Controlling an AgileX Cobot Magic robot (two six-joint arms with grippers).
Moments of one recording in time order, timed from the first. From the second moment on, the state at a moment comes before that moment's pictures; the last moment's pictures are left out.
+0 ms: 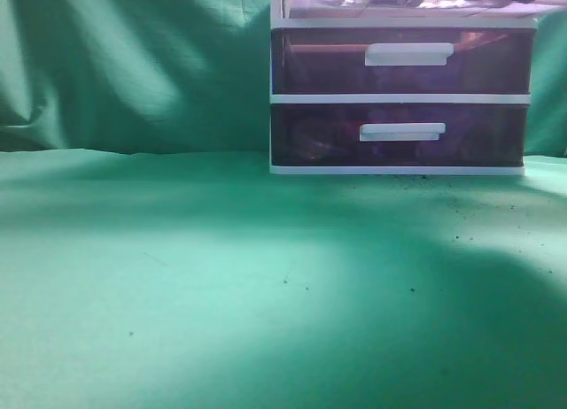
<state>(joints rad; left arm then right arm) -0.79 1.37 -1.53 0.36 0.85 -0.19 0.18 1.57 -0.93 -0.38 -0.41 -1.14</state>
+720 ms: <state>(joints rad) -0.79 0.94 -0.97 0.14 0.70 -0.21 0.18 1.86 -1.32 -0.41 -0.35 -1.13</state>
